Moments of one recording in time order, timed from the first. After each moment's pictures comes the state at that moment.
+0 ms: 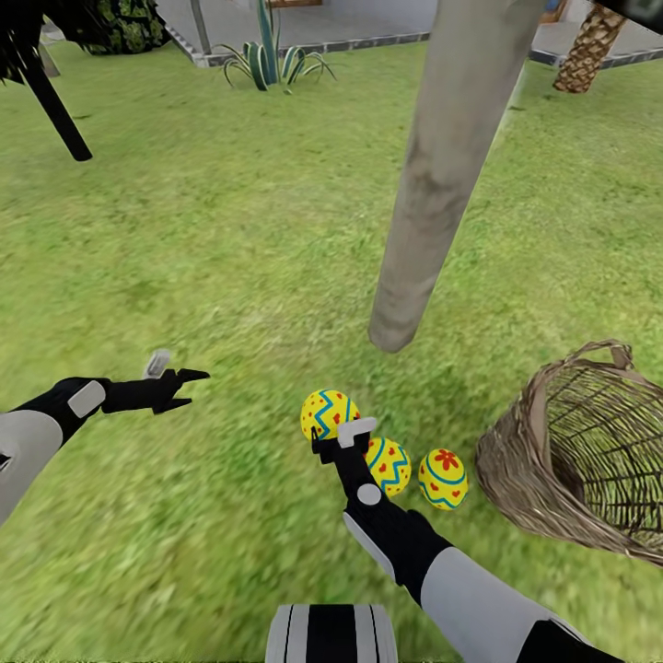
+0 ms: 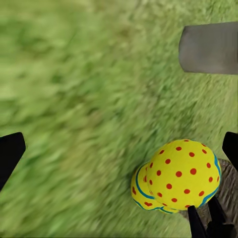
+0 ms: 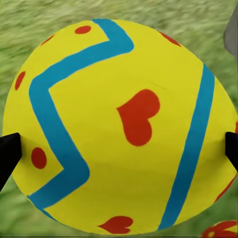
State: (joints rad) left arm -1.31 0.39 -0.26 -0.04 0.69 0.75 -0.77; right arm -0.75 0.17 0.73 -0.64 -0.31 -0.20 -0.34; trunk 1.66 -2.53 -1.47
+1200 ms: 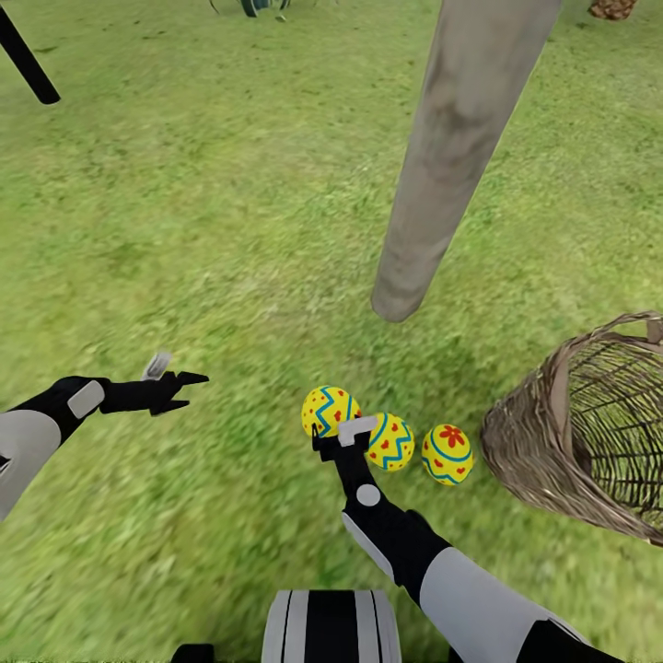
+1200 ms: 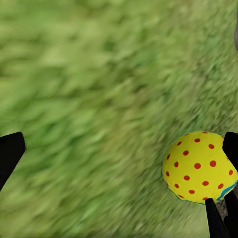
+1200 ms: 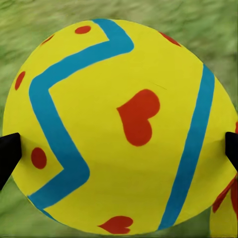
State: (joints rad) left arm -1.31 0.40 -0.31 -0.05 0.69 0.75 -0.77; right arm -0.75 0.17 0.74 -0.64 -0.31 -0.23 -0.37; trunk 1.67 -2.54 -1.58
